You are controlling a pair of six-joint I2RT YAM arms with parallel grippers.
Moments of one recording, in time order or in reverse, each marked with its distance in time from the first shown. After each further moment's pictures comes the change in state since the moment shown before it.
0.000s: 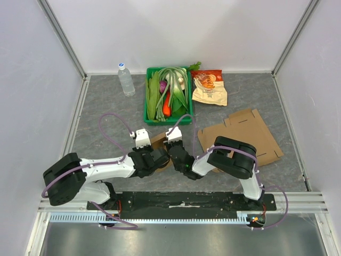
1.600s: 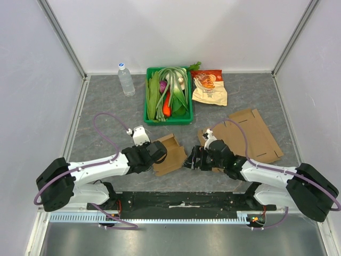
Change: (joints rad) left arm 0.047 -0.091 0.069 -0.080 0.235 -0.062; right arm -0.324 -0.848 -0.417 -0.892 -1.059 0.734
